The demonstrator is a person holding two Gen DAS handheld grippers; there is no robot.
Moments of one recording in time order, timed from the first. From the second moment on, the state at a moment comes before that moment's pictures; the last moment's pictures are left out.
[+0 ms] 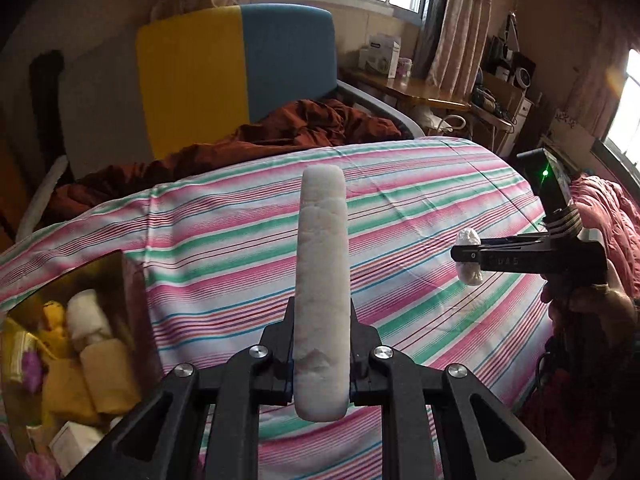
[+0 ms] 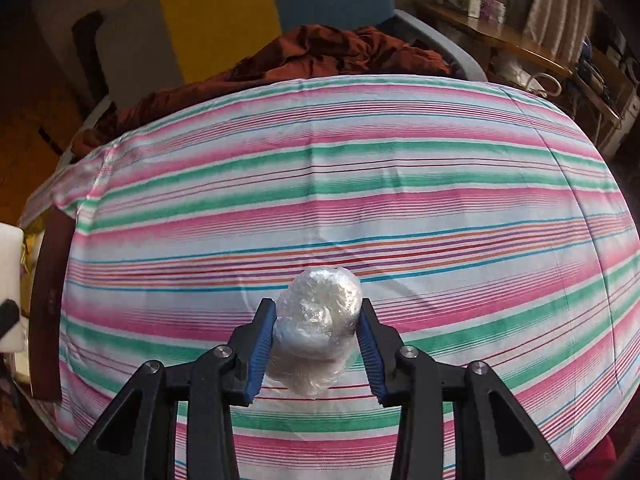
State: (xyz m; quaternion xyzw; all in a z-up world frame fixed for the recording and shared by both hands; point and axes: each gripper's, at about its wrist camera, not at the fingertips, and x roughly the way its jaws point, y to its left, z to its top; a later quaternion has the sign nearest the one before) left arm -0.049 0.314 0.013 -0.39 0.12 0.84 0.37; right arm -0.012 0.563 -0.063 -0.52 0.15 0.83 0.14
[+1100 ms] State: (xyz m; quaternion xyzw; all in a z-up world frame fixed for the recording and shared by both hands) left arm -0.081 0.038 0.009 -0.39 -0.05 0.90 0.20; right arm -0.102 0.250 -0.013 -0.48 0.08 0.86 -0.12
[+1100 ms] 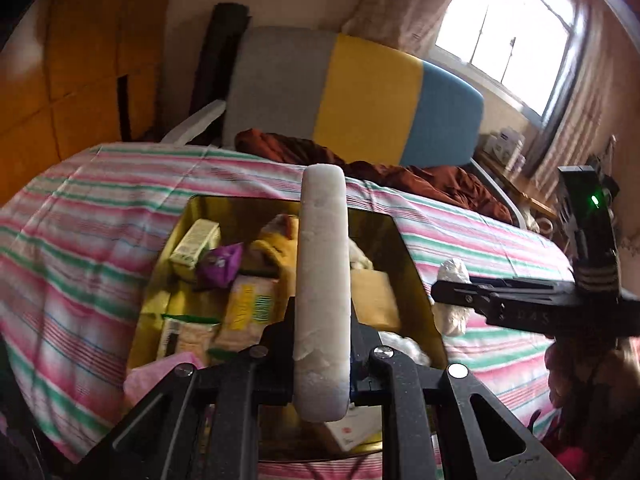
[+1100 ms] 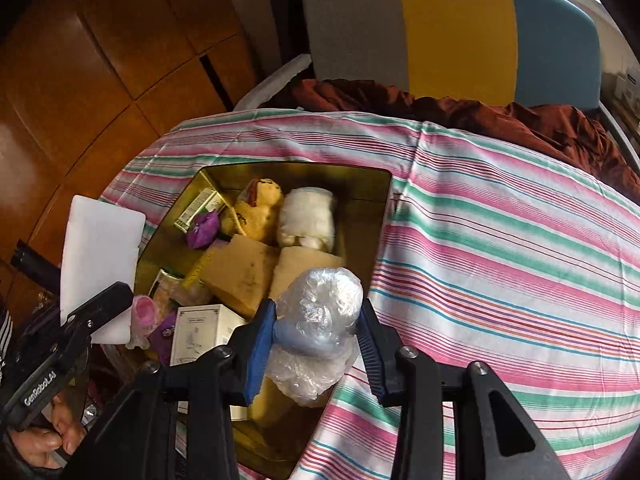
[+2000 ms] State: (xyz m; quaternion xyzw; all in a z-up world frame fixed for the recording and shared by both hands) left arm -0.156 0.011 -0.015 -0.45 -0.15 0.87 0.17; right arm -0.157 0.227 -0.044 -0.50 0.06 0.86 -0.11
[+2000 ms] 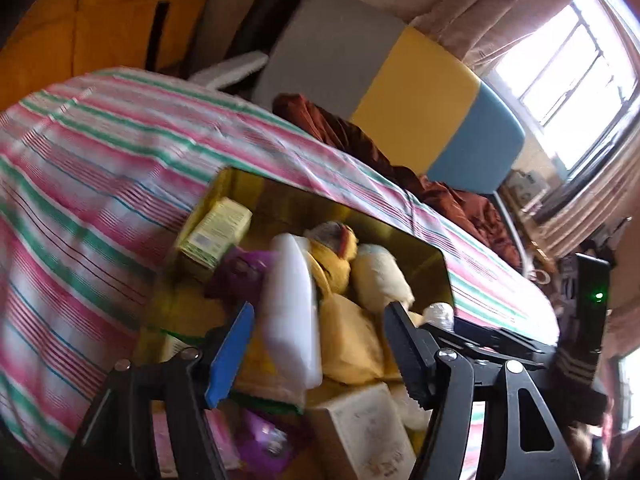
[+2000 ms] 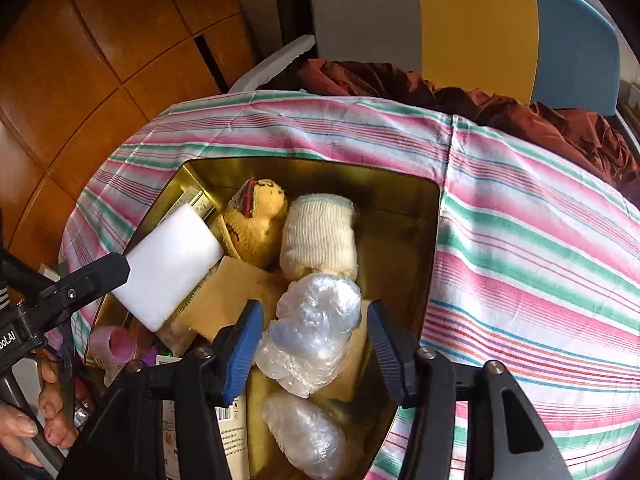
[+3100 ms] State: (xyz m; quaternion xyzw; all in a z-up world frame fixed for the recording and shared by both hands) left arm -0.022 0.002 0.017 -0.34 -0.03 0.94 0.01; right arm -0.022 0.200 -0.019 -0.40 0.00 0.92 -0.01
